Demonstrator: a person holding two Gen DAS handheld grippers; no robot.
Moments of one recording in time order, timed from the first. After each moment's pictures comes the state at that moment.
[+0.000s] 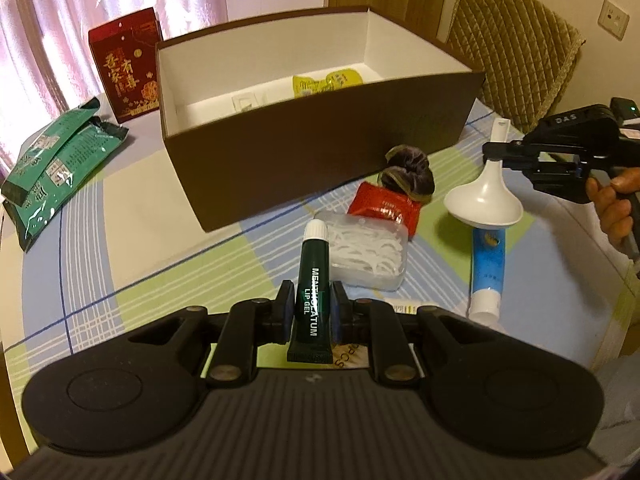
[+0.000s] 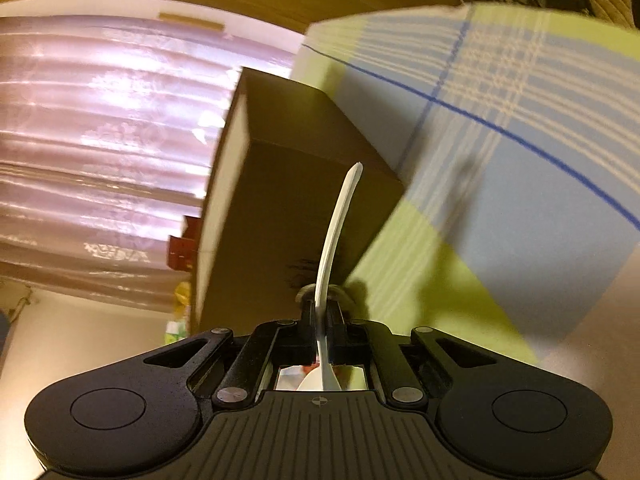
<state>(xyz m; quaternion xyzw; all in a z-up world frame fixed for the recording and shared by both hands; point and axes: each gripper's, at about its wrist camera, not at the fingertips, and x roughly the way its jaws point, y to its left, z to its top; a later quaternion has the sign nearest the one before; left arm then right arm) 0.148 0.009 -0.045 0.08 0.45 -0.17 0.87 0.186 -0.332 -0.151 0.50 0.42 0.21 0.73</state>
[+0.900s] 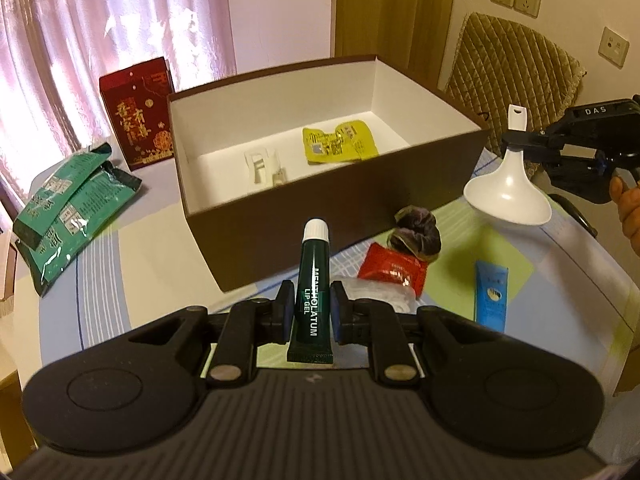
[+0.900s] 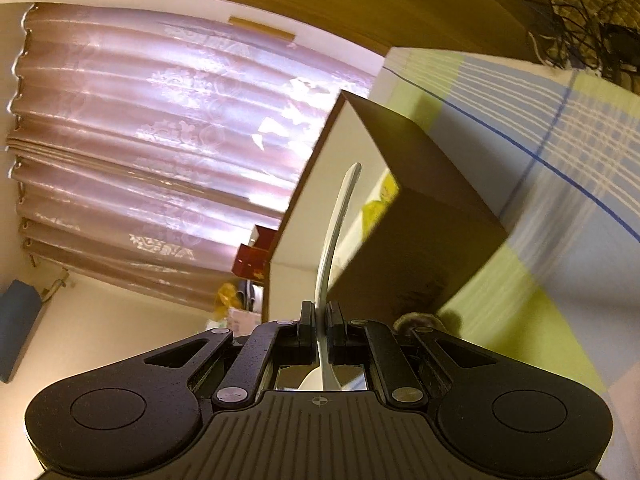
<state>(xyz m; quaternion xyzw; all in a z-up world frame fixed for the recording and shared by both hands) 0.167 0.010 -0.016 0.08 0.40 -0.17 0.90 0.202 -0.315 -0.090 0.49 0.37 0.26 0.74</state>
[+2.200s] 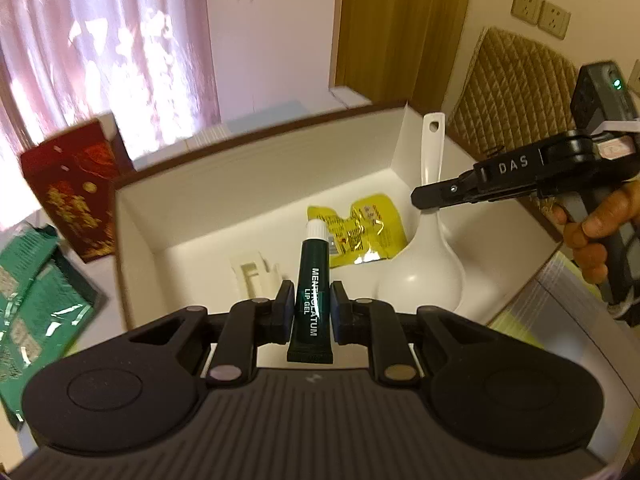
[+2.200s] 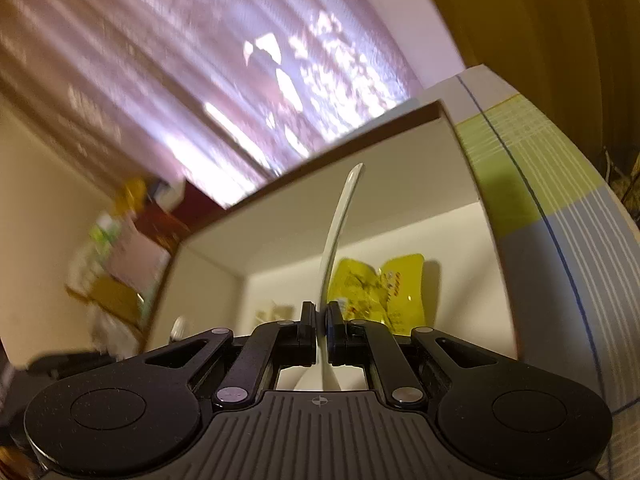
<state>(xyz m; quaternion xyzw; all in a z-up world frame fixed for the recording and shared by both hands) 0.344 -0.031 -0.028 0.08 0.43 -0.20 0.88 0.368 -0.197 -0.086 0.19 0.45 0.28 0.83</state>
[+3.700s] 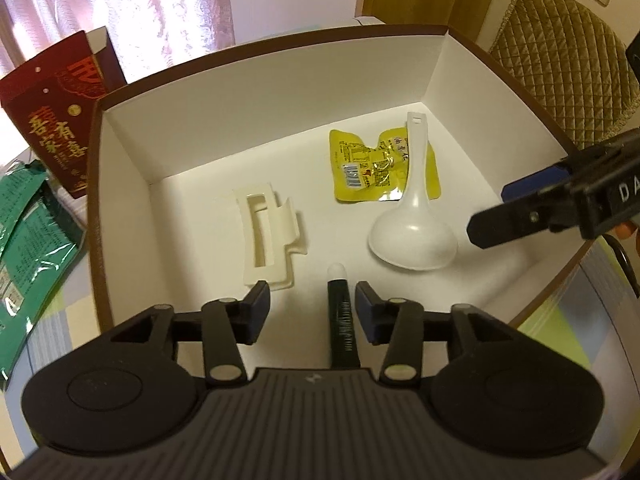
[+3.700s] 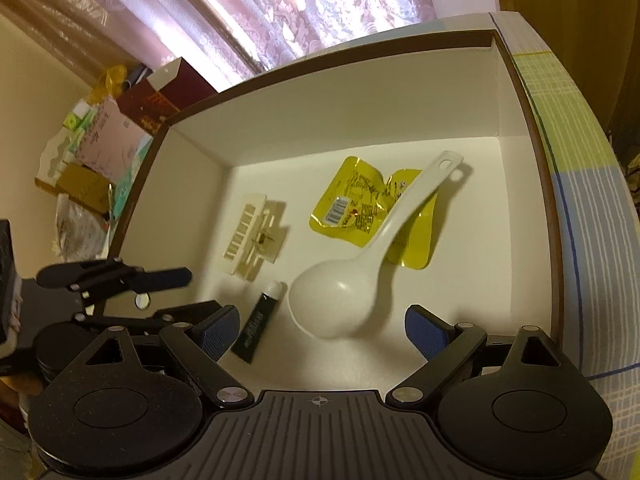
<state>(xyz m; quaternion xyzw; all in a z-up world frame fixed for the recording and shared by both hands) 0.353 -0.030 -0.061 0.08 0.51 -0.15 0.85 0.356 -0.168 -0.080 0.07 0.56 0.30 0.77</state>
